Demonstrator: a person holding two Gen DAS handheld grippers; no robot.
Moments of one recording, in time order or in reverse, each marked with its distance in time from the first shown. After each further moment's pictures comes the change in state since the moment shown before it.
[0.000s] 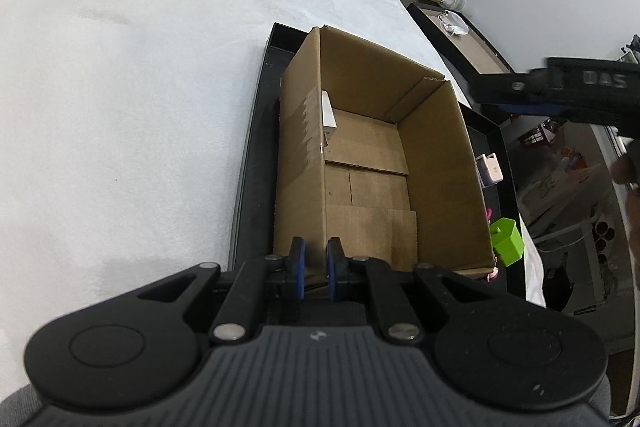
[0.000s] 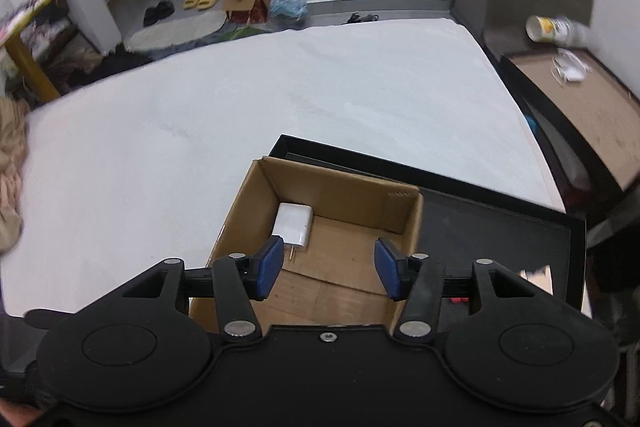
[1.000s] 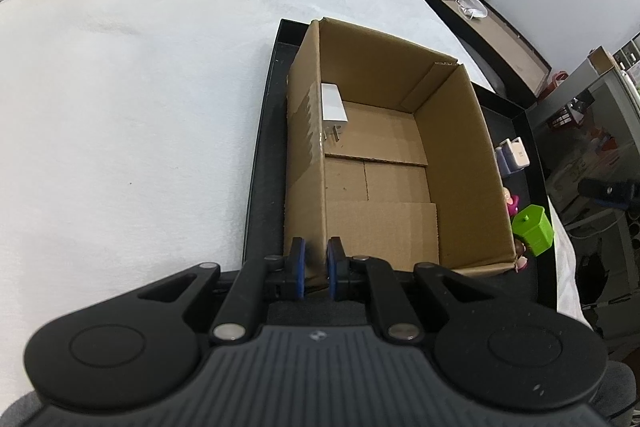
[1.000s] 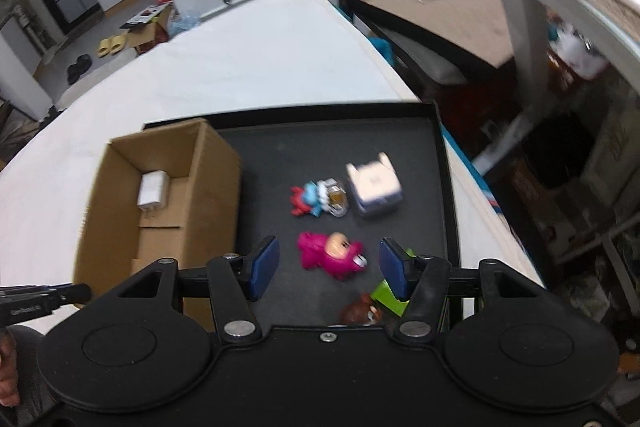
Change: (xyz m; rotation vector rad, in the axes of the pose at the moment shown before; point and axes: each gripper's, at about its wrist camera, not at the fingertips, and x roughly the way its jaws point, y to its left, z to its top) left arm 0.008 -0.022 -0.001 0.047 0.015 0.121; right arm -0.030 -0.143 -0.095 0.282 0.004 -0.114
